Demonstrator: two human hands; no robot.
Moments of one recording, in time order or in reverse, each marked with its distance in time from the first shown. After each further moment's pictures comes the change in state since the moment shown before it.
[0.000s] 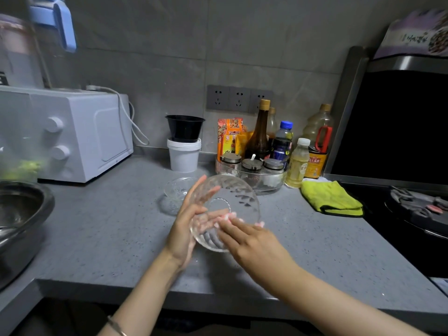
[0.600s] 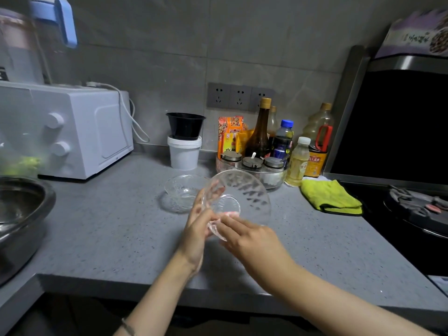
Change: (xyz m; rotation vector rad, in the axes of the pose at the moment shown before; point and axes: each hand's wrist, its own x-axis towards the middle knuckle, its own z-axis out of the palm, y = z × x) left_hand -0.008 -0.008 0.023 0.037 0.094 0.058; right_hand 0.005 -0.004 0.002 0.079 0.020 0.146
